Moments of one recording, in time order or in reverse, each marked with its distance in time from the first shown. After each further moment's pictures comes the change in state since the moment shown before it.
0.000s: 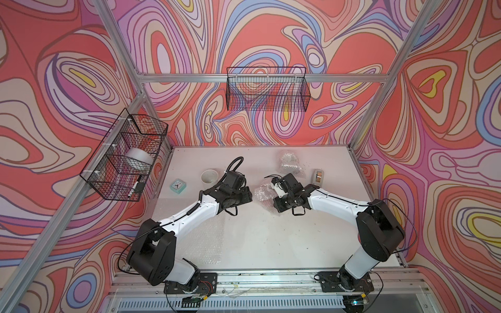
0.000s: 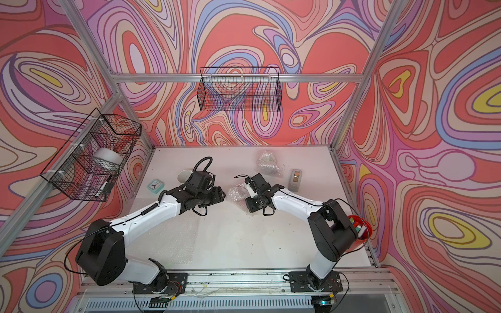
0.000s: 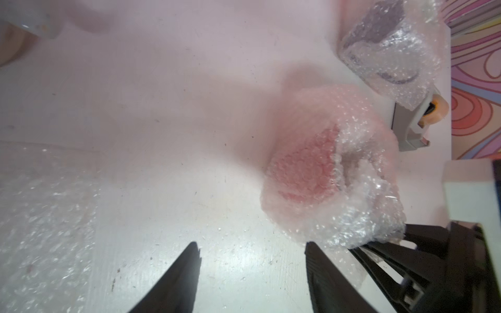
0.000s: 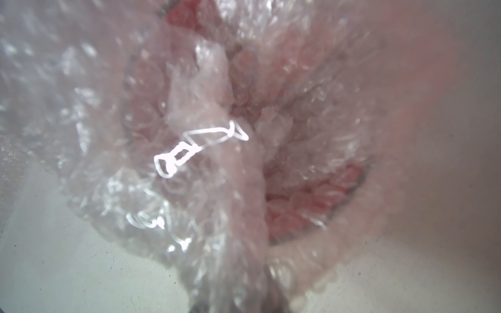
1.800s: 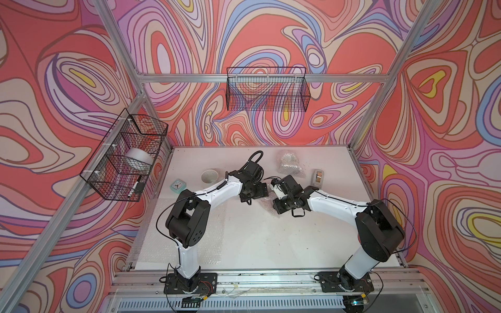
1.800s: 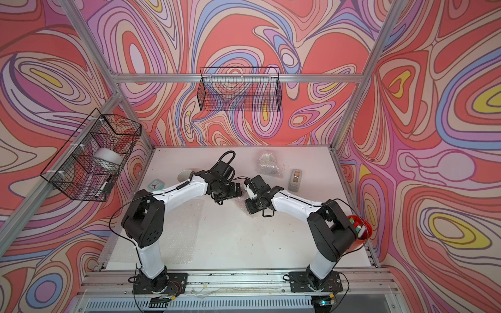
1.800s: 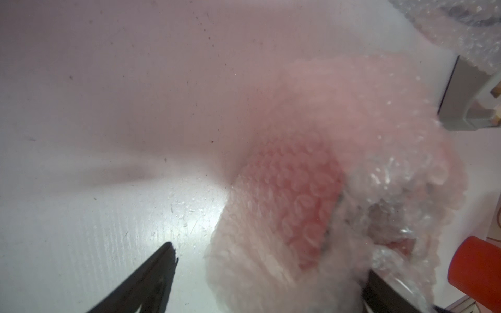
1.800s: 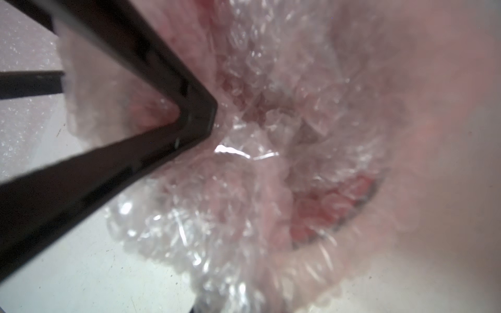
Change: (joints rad) left arm -0.054 0.438 0.413 -0.227 0.105 0.043; right arm 0.008 0.000 -0.032 0.038 -0.008 0.006
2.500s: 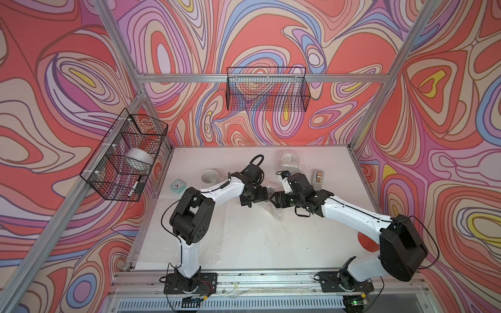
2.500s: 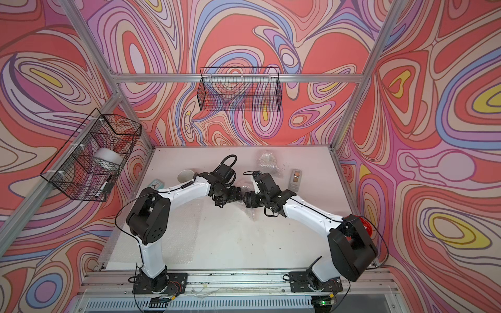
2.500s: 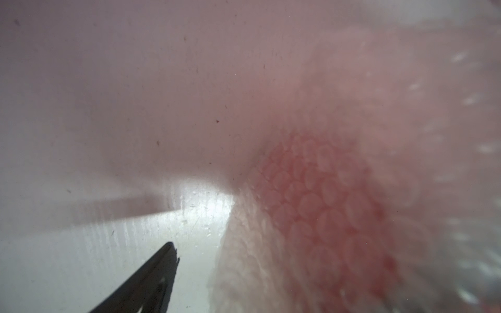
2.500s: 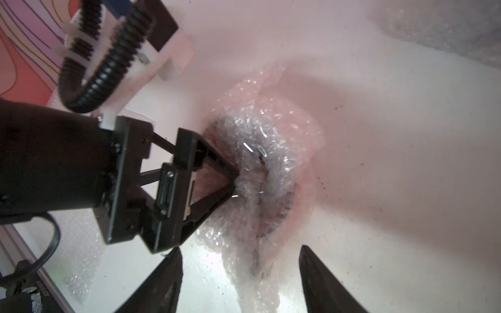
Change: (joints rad) left arm -0.002 0.033 -0.013 -0.011 0.039 -0.003; right arm -0.028 -0.171 -0.067 0.132 0.004 0.211
